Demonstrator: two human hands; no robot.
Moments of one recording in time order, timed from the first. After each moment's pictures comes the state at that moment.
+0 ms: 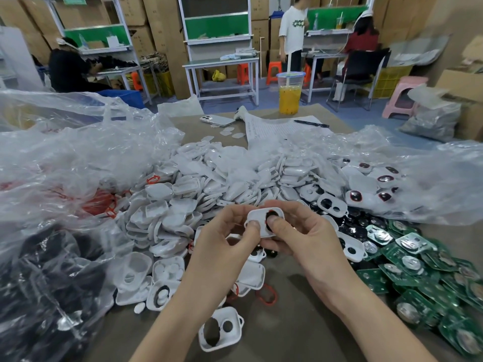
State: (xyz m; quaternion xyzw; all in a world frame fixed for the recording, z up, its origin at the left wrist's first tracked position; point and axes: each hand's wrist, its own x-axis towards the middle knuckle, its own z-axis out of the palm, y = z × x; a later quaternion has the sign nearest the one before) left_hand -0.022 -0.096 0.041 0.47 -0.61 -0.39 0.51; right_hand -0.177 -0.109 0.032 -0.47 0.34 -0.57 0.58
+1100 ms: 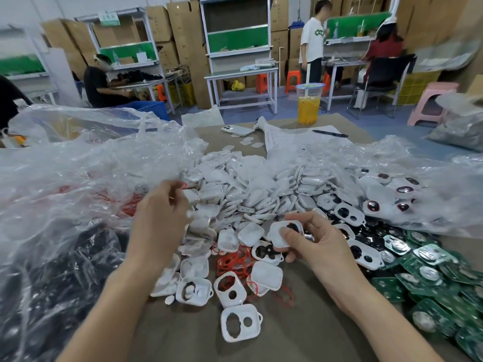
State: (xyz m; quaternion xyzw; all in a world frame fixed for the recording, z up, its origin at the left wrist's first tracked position) left_hand 0.077 -0.115 0.082 0.69 -0.60 -0.02 0.41; right_hand -0.178 -0.111 0.023 -0.50 0.40 -0.55 0.54
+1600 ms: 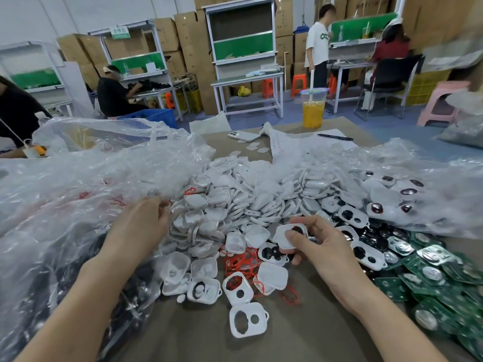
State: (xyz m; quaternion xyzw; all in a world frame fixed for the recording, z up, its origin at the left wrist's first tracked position) left_hand 0.131 -0.114 0.100 0.77 -0.61 0.04 0.16; right_hand -0.179 -0.110 0.023 -0.51 0.42 -0.53 0.53
